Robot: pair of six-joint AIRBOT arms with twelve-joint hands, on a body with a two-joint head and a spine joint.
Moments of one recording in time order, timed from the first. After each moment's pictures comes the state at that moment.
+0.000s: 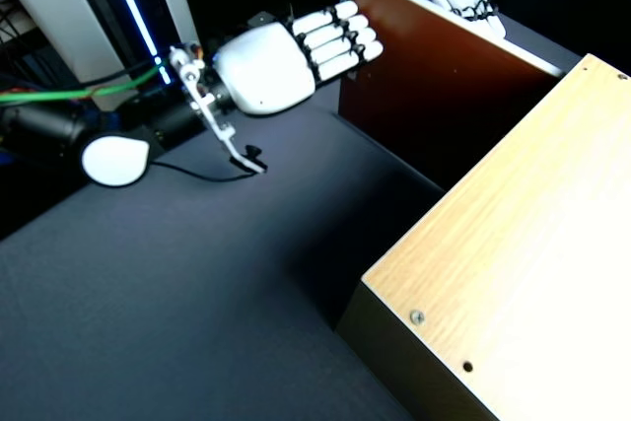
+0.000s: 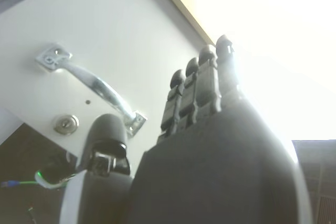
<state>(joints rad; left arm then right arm) 1.11 -0.82 0.95 -0.29 -1.32 0.92 -0.53 -1.29 1.22 -0.60 0.99 -0.36</state>
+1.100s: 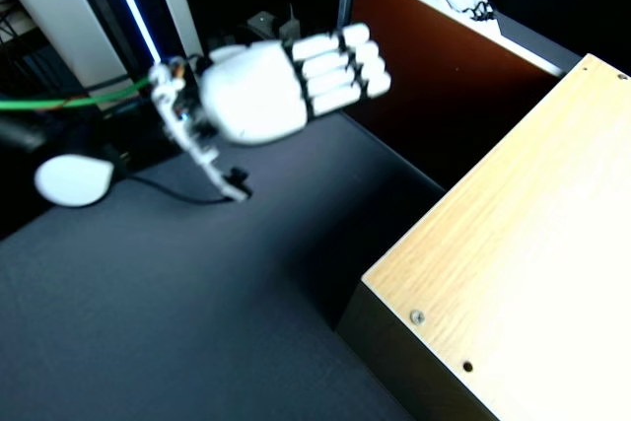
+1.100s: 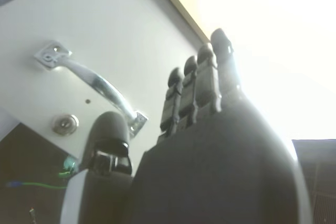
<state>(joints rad) 1.14 -0.82 0.94 -0.30 -1.35 0.92 -0.62 -1.11 1.21 -0.36 0.98 -0.43</state>
